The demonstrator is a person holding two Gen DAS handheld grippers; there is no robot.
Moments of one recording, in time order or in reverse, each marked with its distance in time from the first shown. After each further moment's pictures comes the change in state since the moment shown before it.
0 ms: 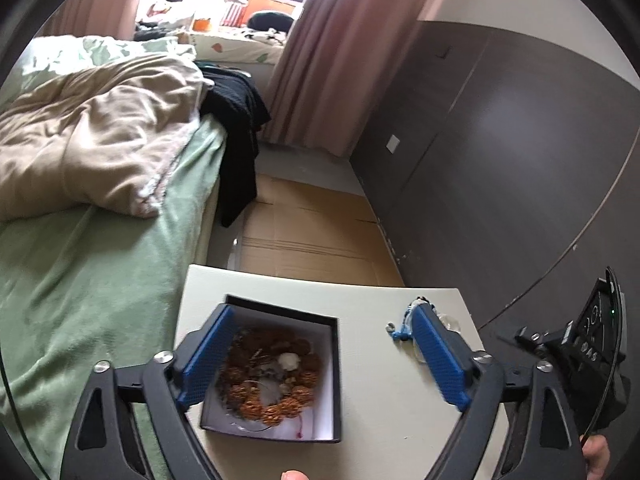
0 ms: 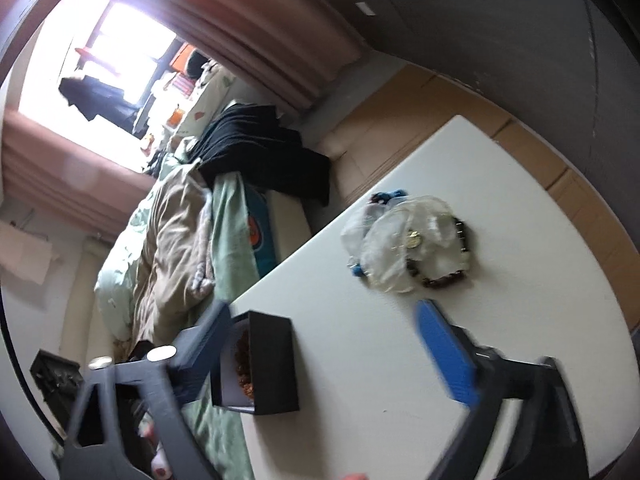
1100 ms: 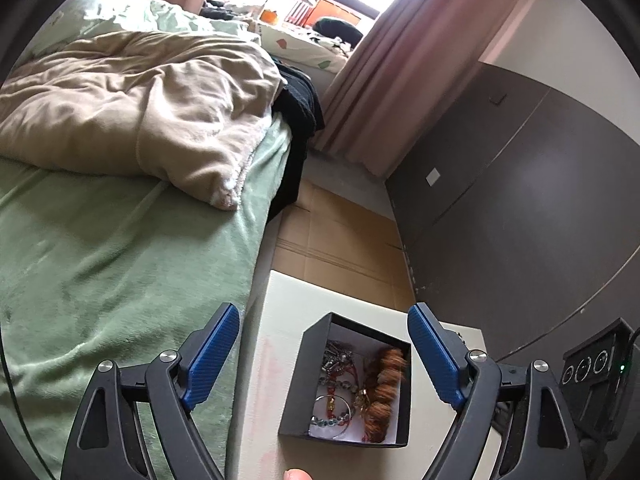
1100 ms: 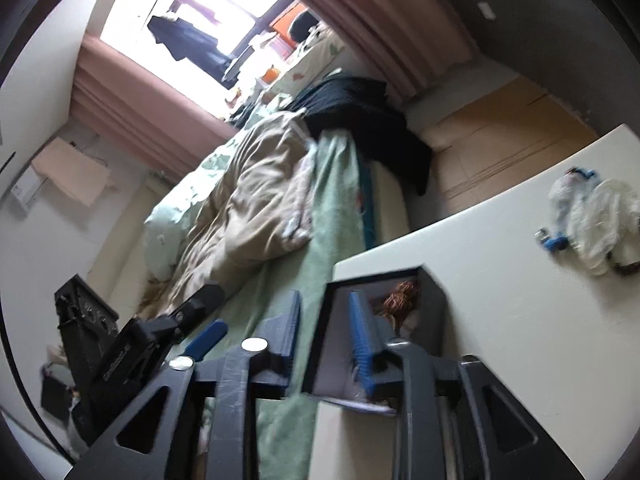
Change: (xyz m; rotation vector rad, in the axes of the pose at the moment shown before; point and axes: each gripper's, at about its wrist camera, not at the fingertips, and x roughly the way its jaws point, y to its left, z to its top) left arm -0.029 0.094 0.009 -0.227 -0.041 0.050; right arm 0.068 0.116 -0.065 -0.274 0.065 0.235
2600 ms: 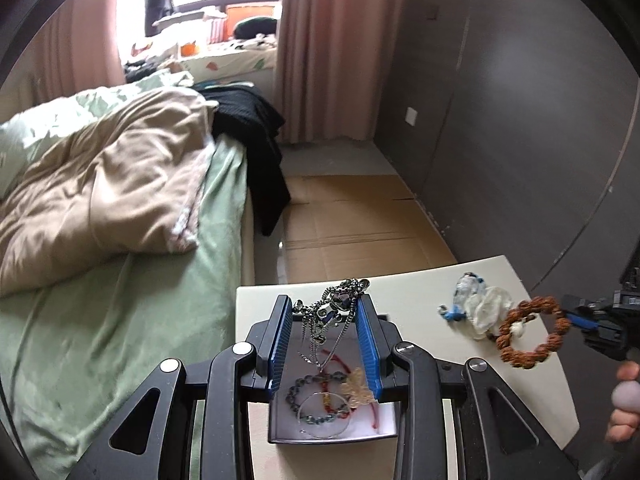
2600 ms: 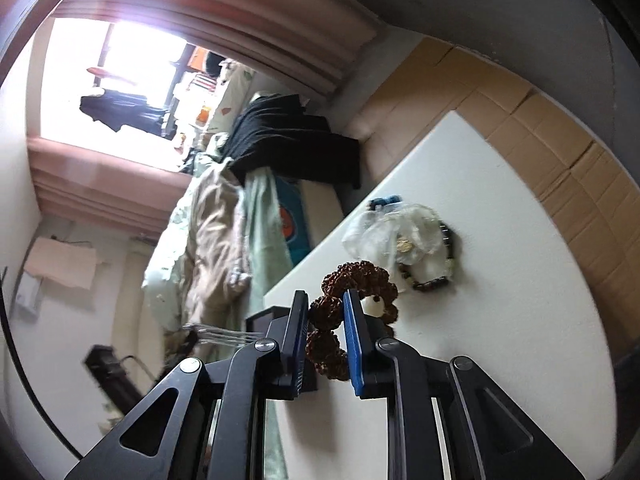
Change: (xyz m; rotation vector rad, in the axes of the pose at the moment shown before) left arm 0.030 -0.091 -0.020 0.420 0.060 0.146; right arm -0.124 -0.145 0.037 0.329 -0.001 -0.021
